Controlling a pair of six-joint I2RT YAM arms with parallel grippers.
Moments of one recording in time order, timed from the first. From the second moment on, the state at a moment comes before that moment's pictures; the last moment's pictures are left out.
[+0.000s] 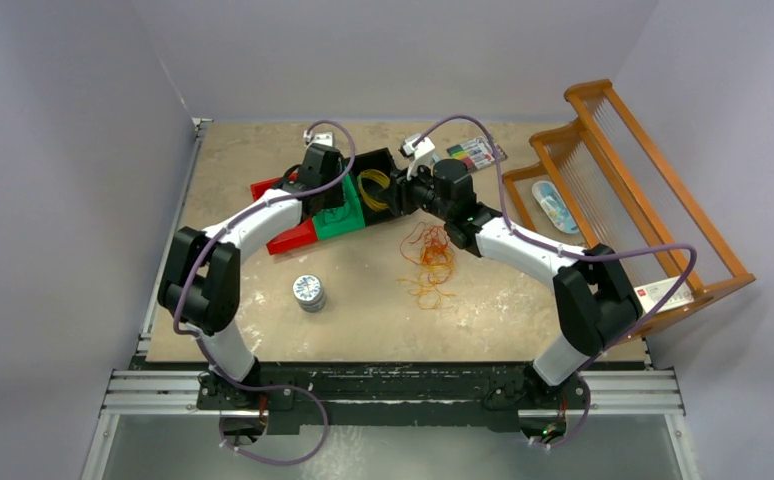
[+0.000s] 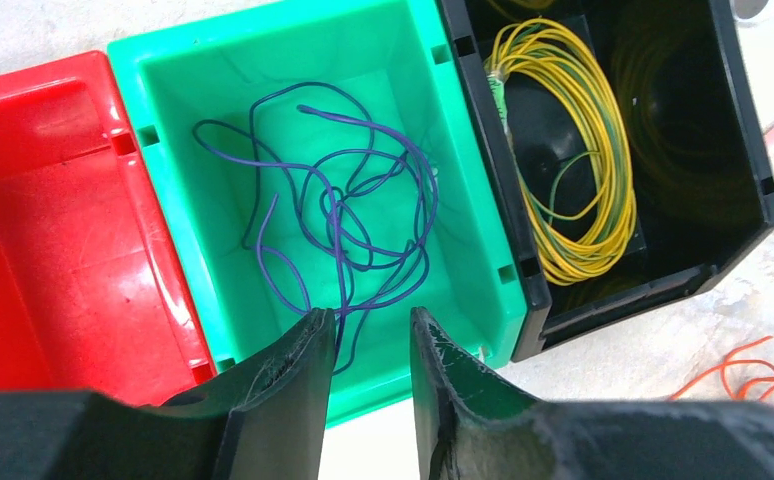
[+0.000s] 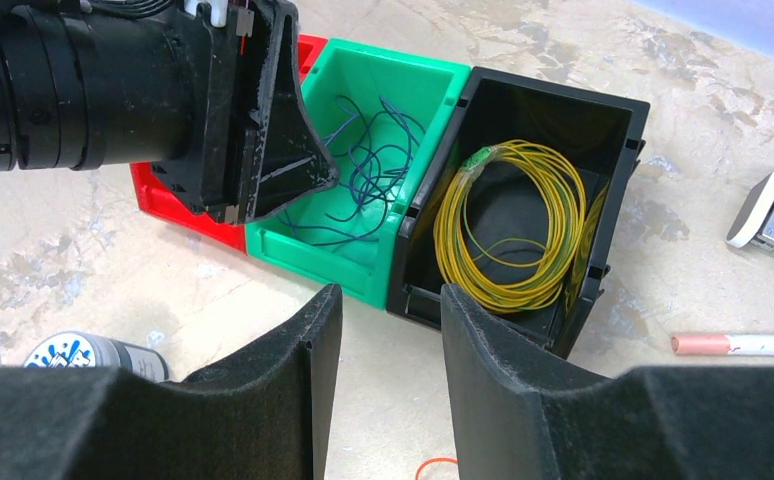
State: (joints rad) left arm -0.41 1.74 1.26 -0.27 -0.26 -0.41; right arm 0.60 1.62 1.07 0.30 -0.17 0.13
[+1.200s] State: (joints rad) left arm -0.44 1.92 1.35 -0.30 -0.44 -0.33; right arm 0.60 1.62 1.07 0.30 -0.18 0.13
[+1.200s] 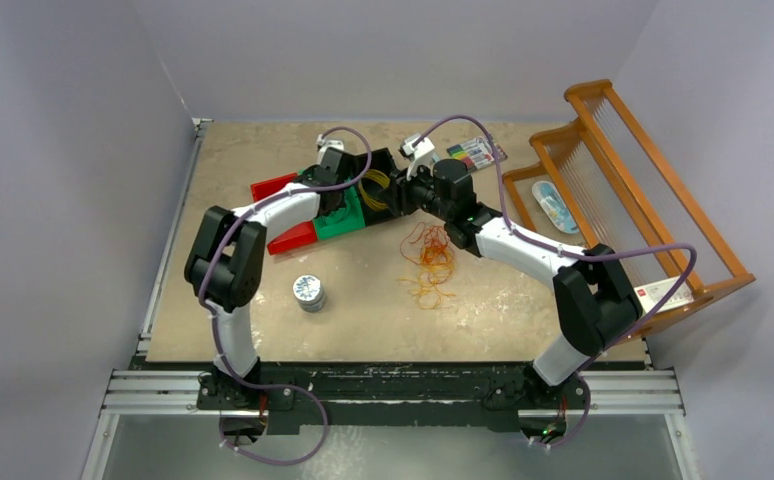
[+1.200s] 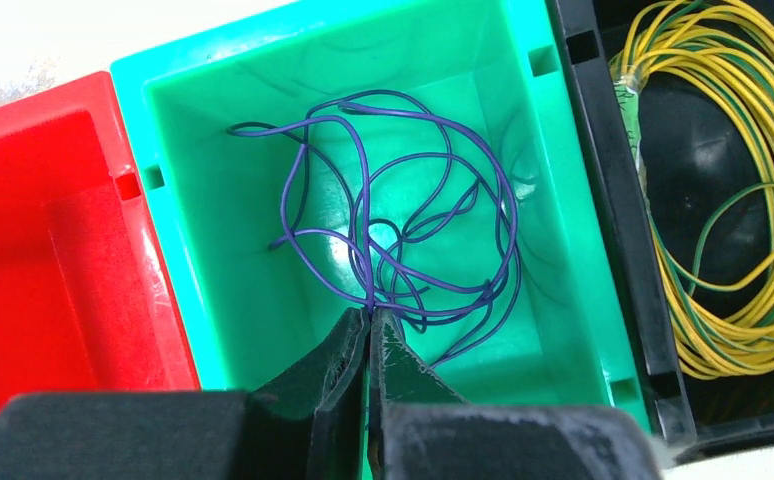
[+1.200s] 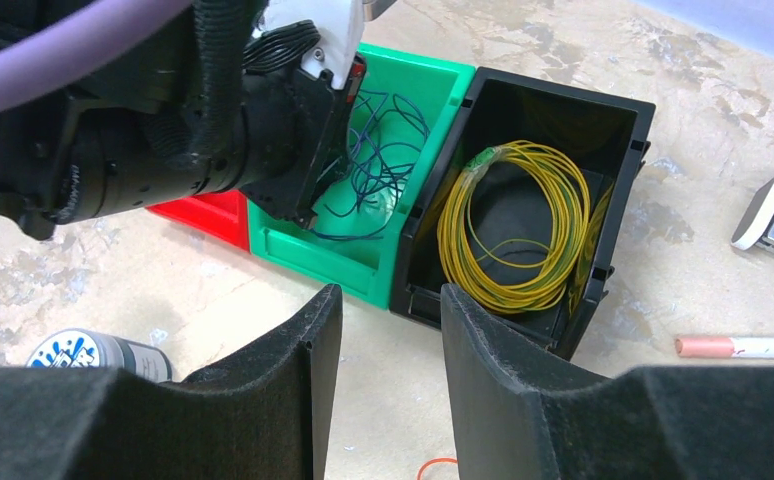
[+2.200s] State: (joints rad) left arm -0.43 1.83 1.36 -0.30 -0.45 -0.34; right arm 0.60 1.62 1.07 0.30 -0.18 0.13
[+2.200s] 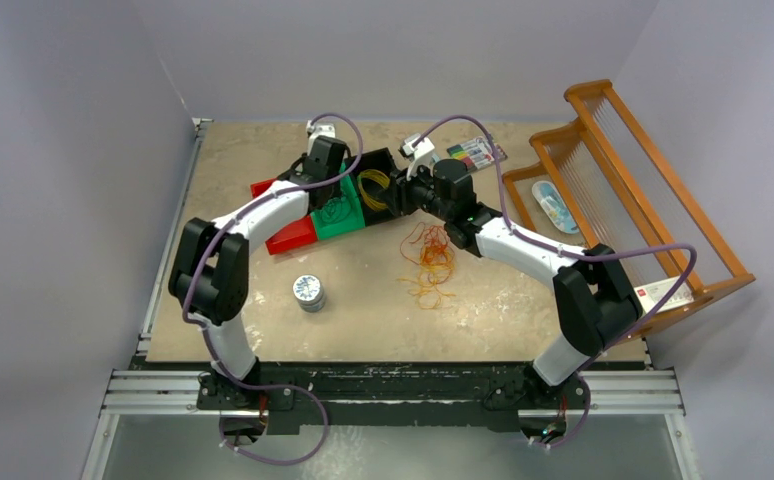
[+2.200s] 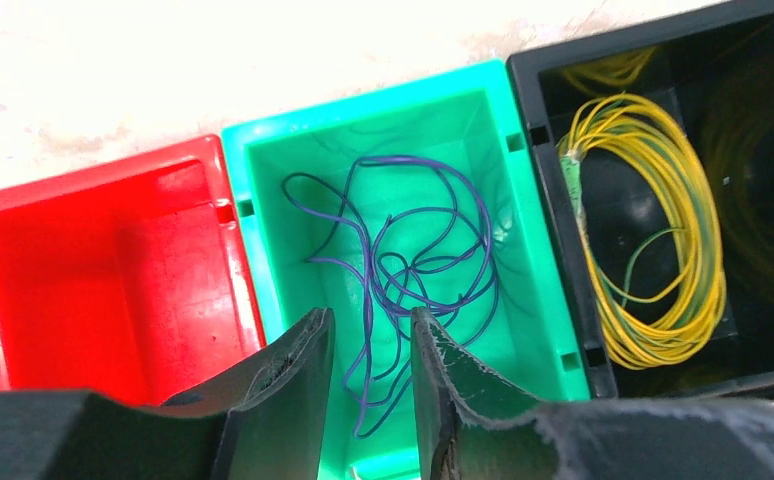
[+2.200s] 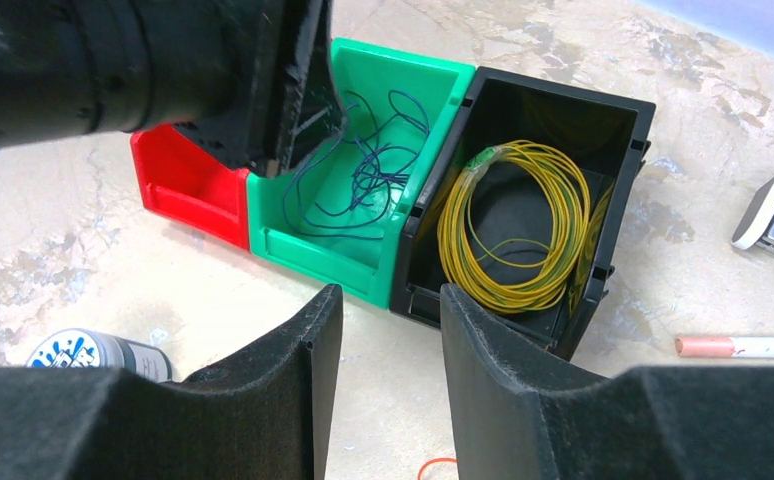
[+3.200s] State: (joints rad) left arm -0.43 1.44 1.10 -0.30 -0.38 -0.45; right arm 0.60 1.28 0.80 0.13 0.12 0.32
